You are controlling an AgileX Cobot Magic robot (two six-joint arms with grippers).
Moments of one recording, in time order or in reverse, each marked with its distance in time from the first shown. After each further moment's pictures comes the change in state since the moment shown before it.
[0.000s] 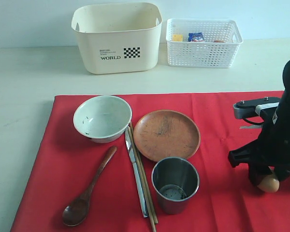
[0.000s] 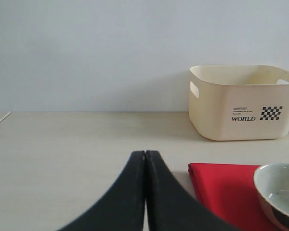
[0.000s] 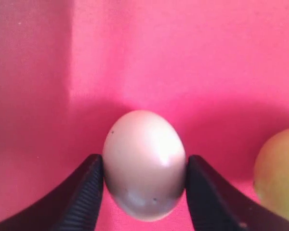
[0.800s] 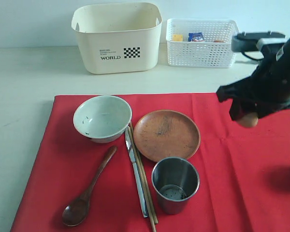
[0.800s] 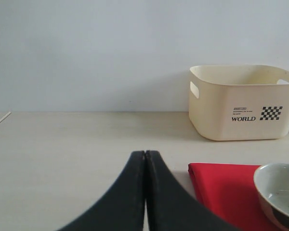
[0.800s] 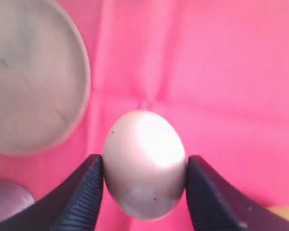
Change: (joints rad) left arm 0.000 0.000 0.000 0.000 0.000 0.000; right arm 0.000 -0.143 -0.239 0.077 0.024 -0.052
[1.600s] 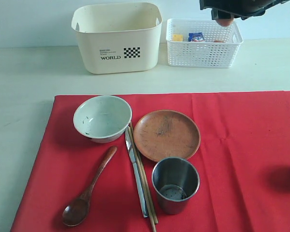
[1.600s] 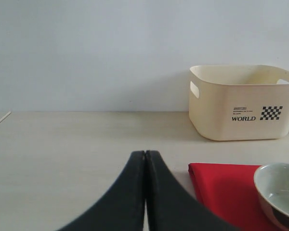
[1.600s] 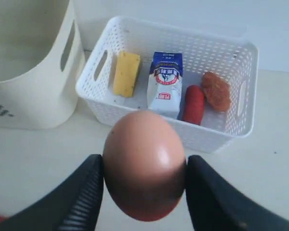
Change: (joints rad) left arm 0.000 0.000 0.000 0.000 0.000 0.000; right arm -0.067 0.289 -0.458 -0.158 -0.379 0.038
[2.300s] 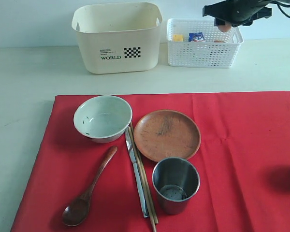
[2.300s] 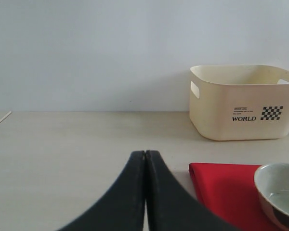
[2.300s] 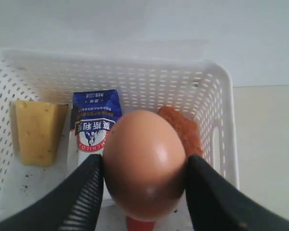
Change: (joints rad) left arm 0.000 0.000 0.000 0.000 0.000 0.000; right arm -0.120 0.528 -0.550 0.000 0.056 0.053
